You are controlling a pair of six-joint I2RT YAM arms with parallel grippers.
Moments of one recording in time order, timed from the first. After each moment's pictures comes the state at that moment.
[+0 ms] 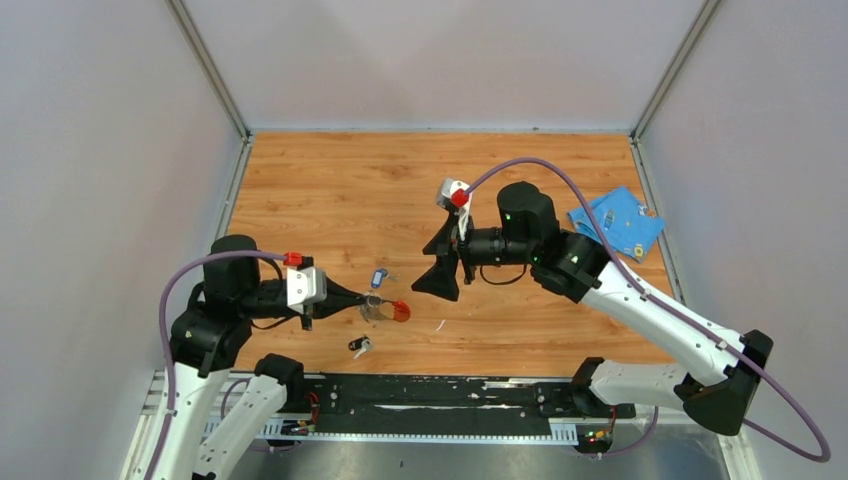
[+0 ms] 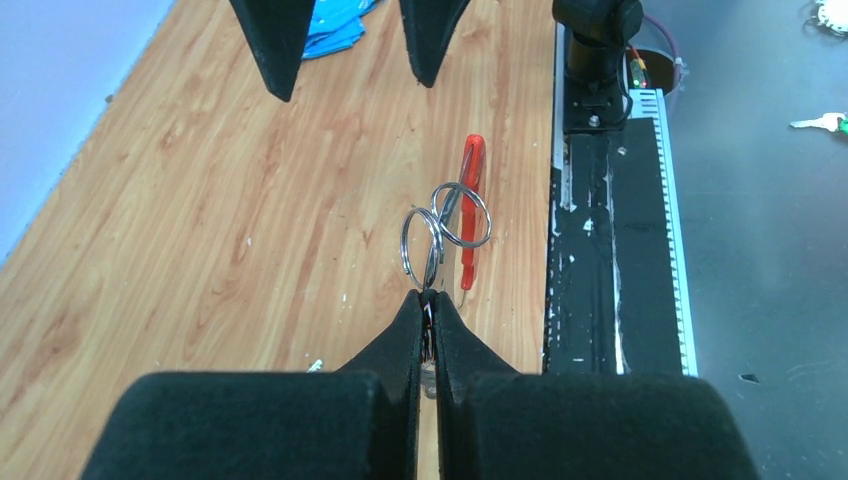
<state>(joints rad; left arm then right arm) -0.28 0.56 0.94 -0.81 1.07 0.54 0.90 1.14 1.18 -0.35 -0.52 0.10</state>
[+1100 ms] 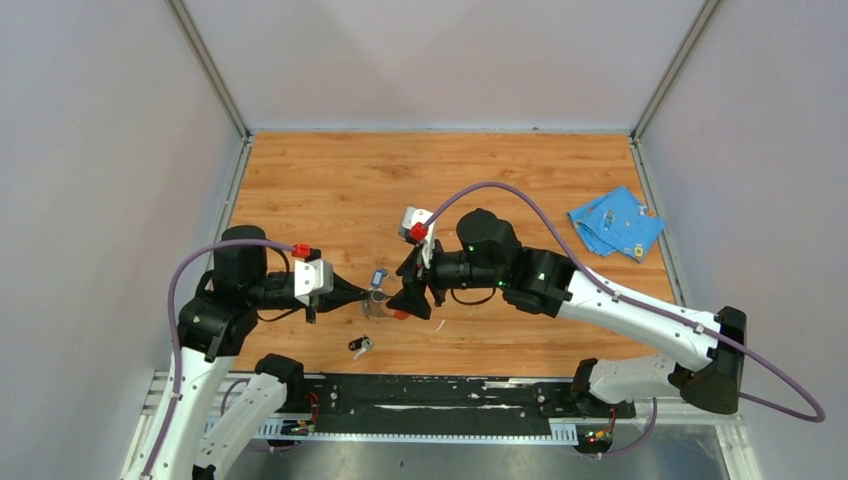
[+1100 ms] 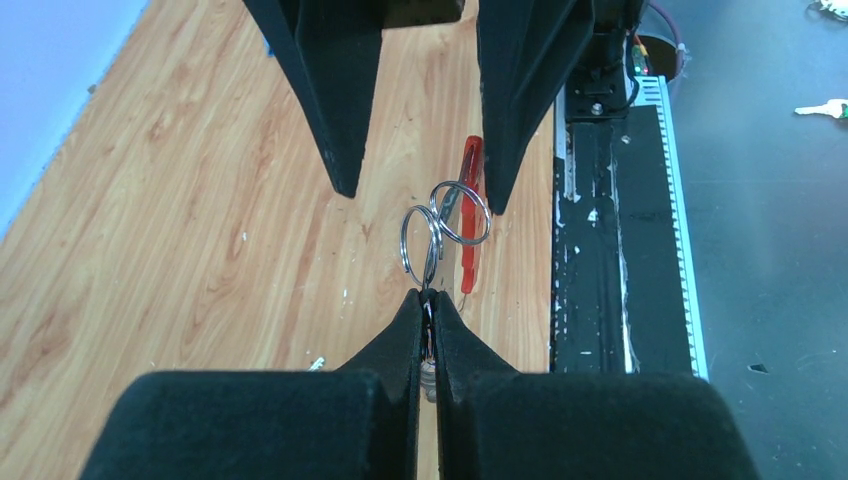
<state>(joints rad) -0.28 0.62 0.94 -0.81 1.08 0.60 1.11 1.22 1.18 -0.27 -0.33 0.05</state>
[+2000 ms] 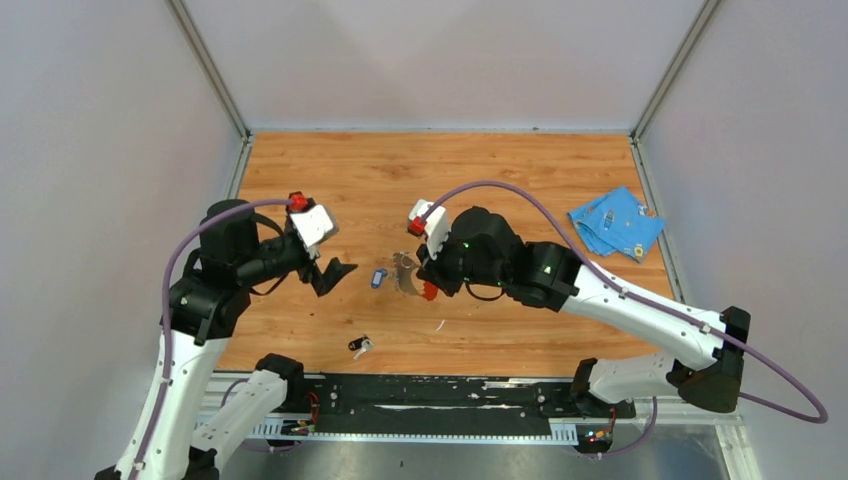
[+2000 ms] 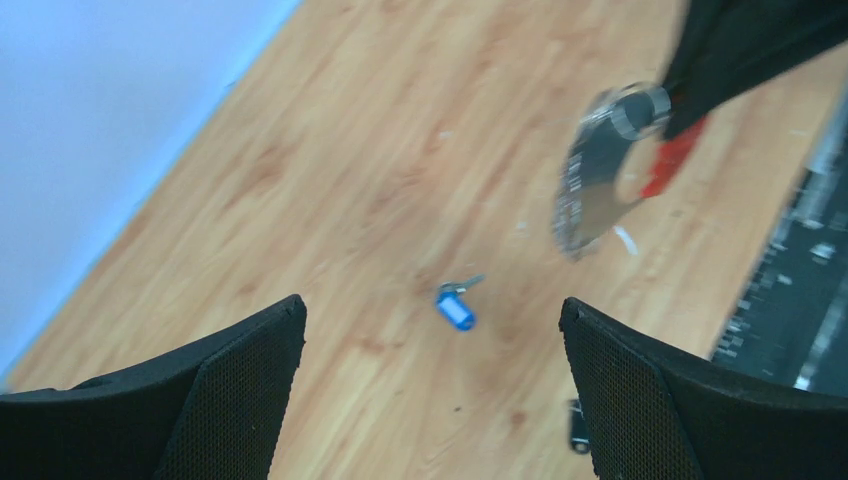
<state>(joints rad) -0.28 0.72 1.11 -0.81 0.66 0.50 1.12 1.23 1.23 -0.49 -0.05 0.01</state>
